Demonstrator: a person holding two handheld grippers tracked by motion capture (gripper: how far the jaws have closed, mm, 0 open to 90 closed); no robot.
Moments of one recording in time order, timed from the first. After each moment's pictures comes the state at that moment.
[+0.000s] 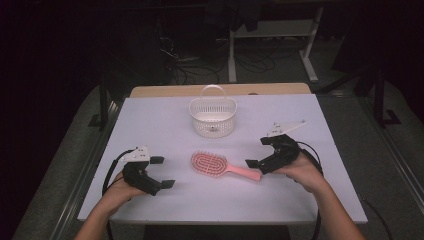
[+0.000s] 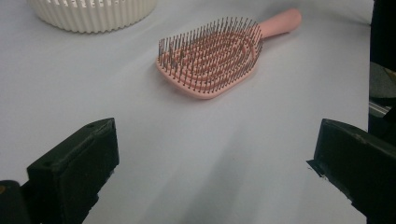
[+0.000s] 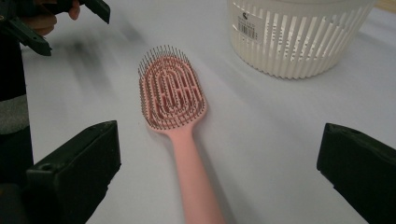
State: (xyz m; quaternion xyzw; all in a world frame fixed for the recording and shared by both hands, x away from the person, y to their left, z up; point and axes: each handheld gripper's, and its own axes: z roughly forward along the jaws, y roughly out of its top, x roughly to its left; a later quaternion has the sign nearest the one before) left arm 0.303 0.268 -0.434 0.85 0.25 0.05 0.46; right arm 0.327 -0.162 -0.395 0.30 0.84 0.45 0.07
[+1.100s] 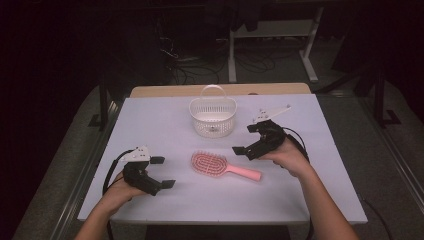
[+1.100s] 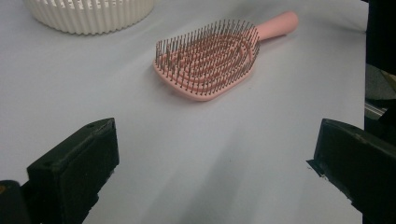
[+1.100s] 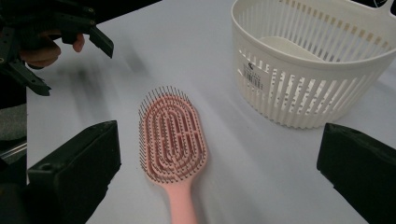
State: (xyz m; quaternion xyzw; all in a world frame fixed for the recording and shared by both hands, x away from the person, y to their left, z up) left arm 0.303 0.267 -0.434 0.85 0.25 0.05 0.46; right arm 0.357 -0.131 -0.375 0.28 0.84 0.46 0.07
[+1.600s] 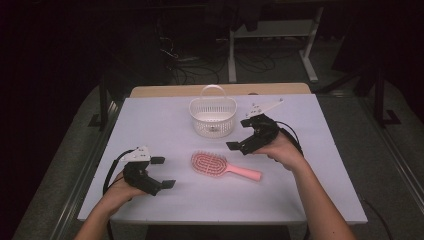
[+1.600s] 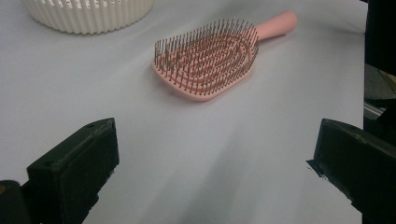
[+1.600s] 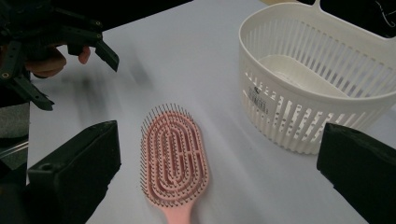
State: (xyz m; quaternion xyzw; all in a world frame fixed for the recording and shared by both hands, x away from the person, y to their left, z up) left arm 0.303 0.267 -0.434 0.85 0.25 0.04 0.46; right arm 0.369 -0.115 -0.364 0.26 0.84 0.47 0.07
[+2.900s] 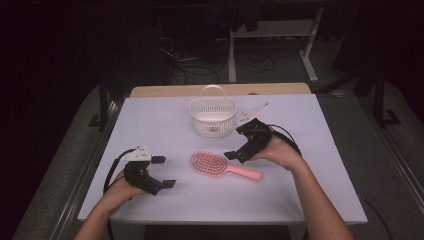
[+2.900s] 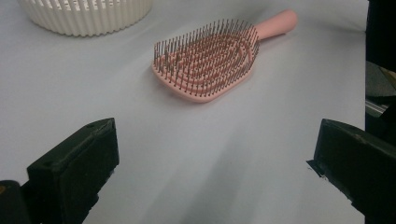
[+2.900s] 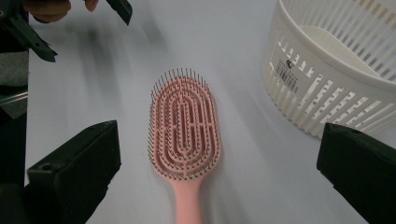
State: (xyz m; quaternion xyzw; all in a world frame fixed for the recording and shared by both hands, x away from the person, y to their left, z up) left arm 0.305 0.265 -0.433 0.85 0.25 0.05 0.46; right arm 0.364 -0.099 -0.372 0.21 0.89 0.40 0.06
